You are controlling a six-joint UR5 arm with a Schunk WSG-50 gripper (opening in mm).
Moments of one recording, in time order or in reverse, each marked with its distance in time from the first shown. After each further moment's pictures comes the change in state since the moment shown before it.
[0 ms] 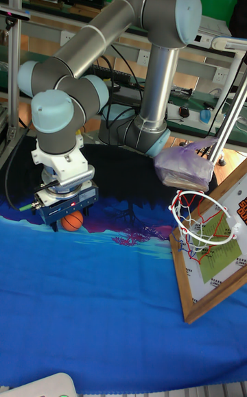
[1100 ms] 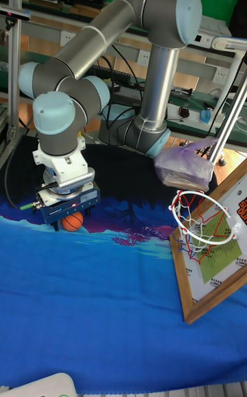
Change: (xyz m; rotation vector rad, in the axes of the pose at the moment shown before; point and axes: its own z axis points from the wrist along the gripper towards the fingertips) arm 0.002 0.003 0.002 0.000 0.012 0.066
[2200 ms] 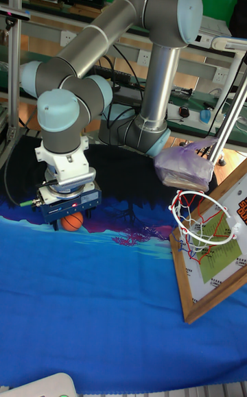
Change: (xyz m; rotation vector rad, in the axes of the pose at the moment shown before) arm -0.003 -0.003 -0.005 0.033 -0.004 0.073
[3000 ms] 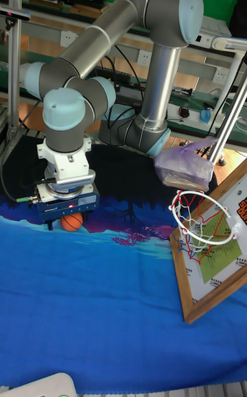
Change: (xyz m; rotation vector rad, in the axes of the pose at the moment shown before) arm -0.003 -0.014 -0.003 0.065 0.000 0.074
